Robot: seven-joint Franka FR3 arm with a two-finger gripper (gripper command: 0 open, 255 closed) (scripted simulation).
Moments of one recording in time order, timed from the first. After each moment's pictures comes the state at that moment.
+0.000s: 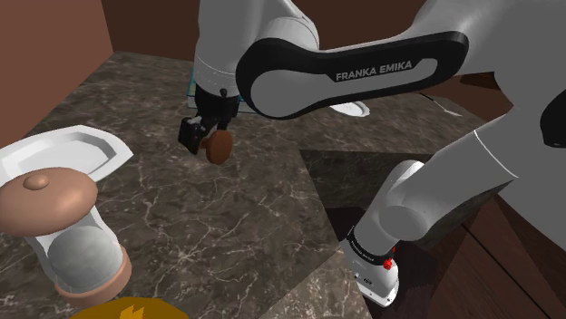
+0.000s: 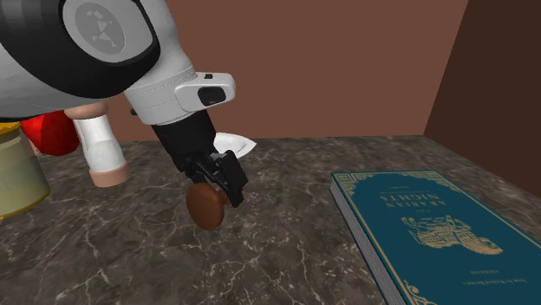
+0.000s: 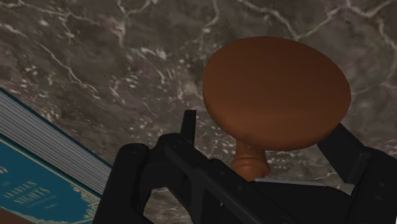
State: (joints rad) arm 0.12 -0.36 0.49 -2.26 -0.03 2.13 0.39
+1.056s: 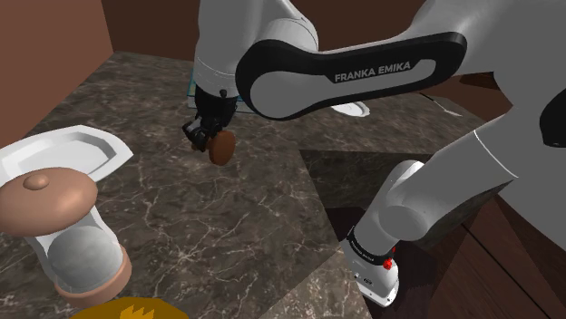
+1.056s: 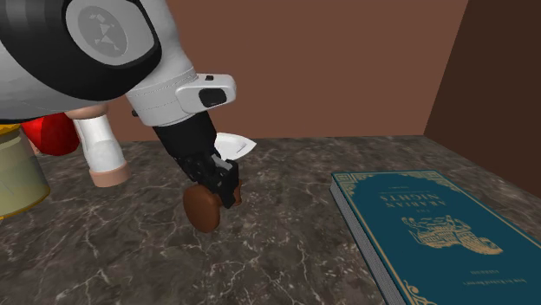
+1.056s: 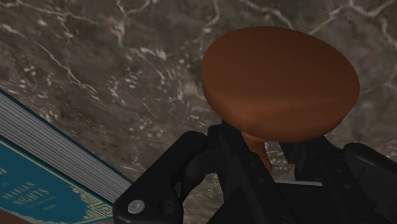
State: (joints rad) arm 0.12 -0.36 0.49 -2.26 -0.03 2.13 0.39
